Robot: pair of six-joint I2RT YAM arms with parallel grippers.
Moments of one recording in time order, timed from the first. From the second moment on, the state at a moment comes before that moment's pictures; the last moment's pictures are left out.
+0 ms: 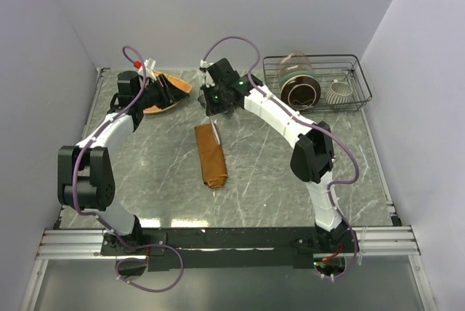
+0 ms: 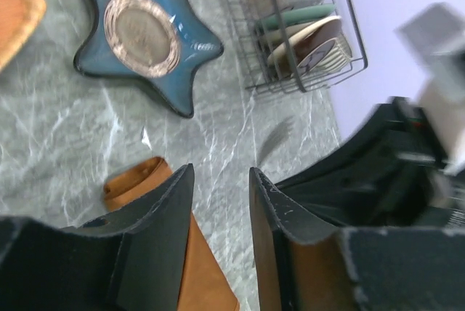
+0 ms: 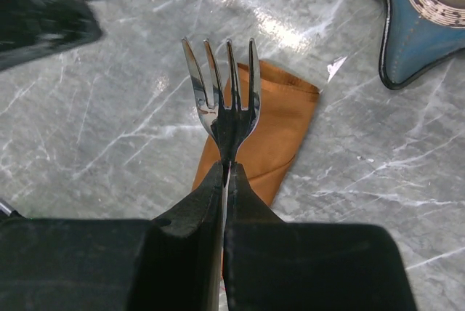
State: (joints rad) left arm -0.05 1.60 1.11 0.16 0.69 -0.63; right arm 0.71 2.14 2.11 -0.81 -0.11 0.26
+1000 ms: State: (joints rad) left arm -0.01 1.57 1.05 0.09 0.64 -0.60; right arm 0.70 2.32 2.19 -0.76 -0.01 0.40
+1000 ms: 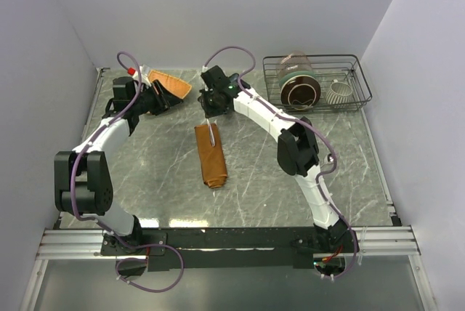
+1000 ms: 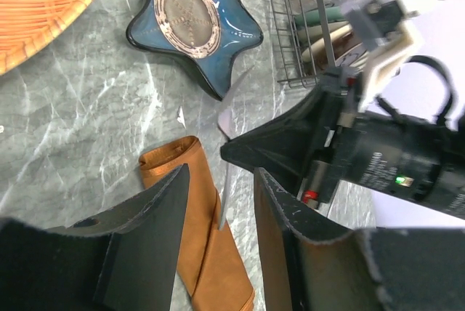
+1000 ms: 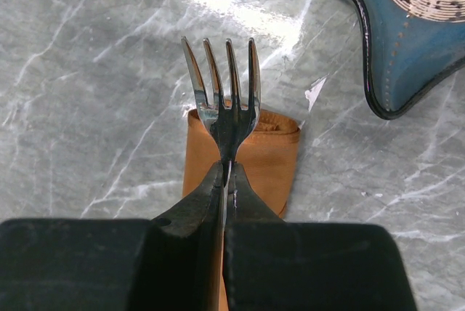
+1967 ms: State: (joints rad) left arm 0.02 1.57 1.05 0.06 0.64 -0.59; right arm 0.70 2.38 2.13 -0.76 -0.01 0.43
